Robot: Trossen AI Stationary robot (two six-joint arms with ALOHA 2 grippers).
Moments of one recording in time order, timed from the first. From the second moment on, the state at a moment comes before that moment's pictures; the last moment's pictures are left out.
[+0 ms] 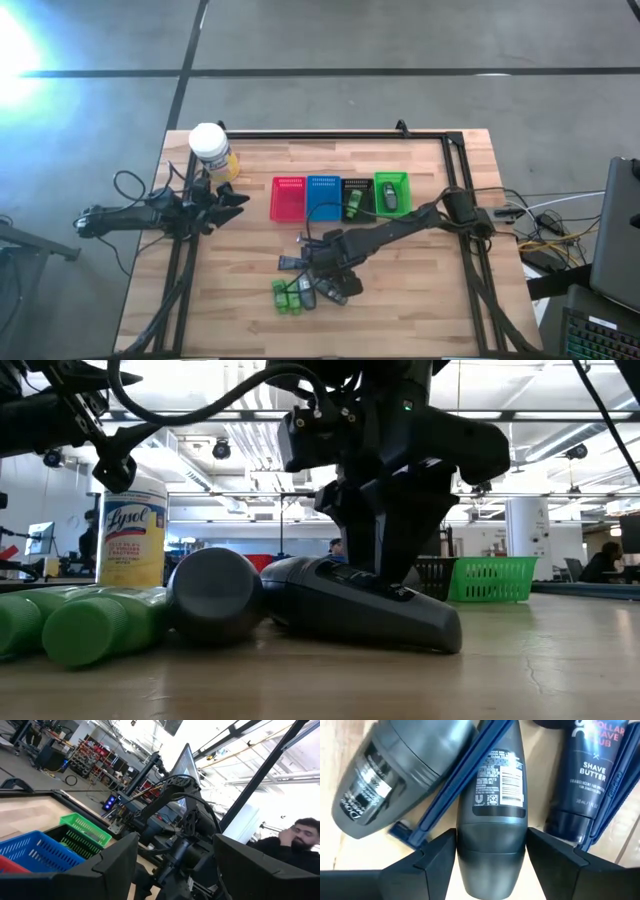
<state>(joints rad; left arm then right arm) 0.02 0.05 0.01 0.25 -0.03 -0.66 0.27 2.16 1.67 -0.90 0.00 0.00</state>
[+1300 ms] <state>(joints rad) 0.02 0.05 0.01 0.24 -0.03 -0.66 0.30 1.97 1.55 -1.11 0.13 0.68</state>
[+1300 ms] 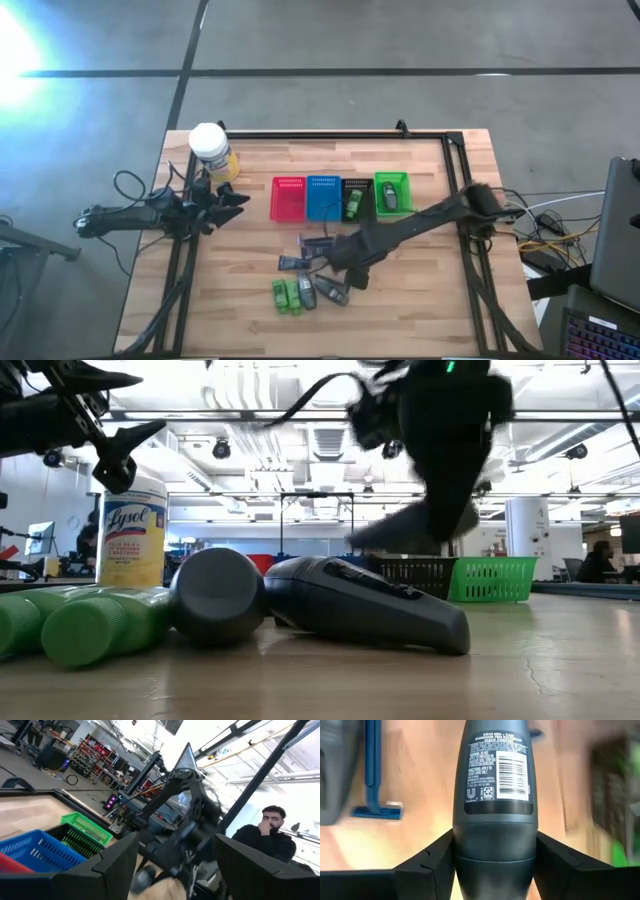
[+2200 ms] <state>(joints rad) 0.02 0.05 0.01 0.25 -0.08 -0.66 -0.23 1.23 0.83 -0.89 0.15 1.31</state>
